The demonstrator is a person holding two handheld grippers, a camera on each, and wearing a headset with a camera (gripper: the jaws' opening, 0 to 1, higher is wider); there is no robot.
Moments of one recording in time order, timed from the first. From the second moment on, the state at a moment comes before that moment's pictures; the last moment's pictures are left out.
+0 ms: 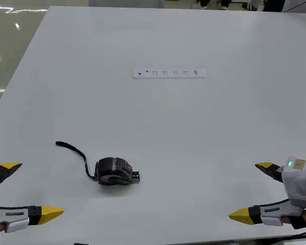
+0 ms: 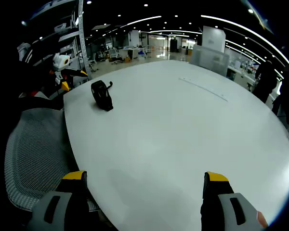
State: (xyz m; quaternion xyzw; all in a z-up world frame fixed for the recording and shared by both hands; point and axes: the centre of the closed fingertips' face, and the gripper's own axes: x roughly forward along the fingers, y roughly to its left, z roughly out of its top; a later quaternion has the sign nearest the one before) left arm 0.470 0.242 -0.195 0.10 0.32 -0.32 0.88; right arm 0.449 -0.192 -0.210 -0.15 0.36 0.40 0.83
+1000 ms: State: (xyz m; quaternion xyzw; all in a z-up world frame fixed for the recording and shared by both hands) left arm 0.472 0.223 -0.197 0.12 0.33 -0.39 0.85; right arm 0.468 -0.156 -0.202 -0.16 0.34 0.43 0.82
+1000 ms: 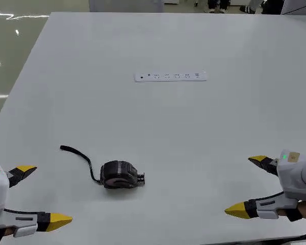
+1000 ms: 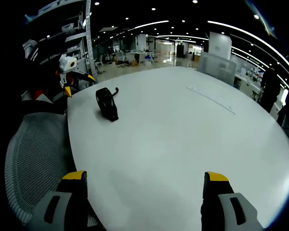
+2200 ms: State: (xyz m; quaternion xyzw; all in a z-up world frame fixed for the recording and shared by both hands) left arm 0.493 0.112 -0.232 0.29 0.37 -0.57 0.67; right arm 0.511 -0.035 -0.229 -0.22 0.32 0.56 0.74
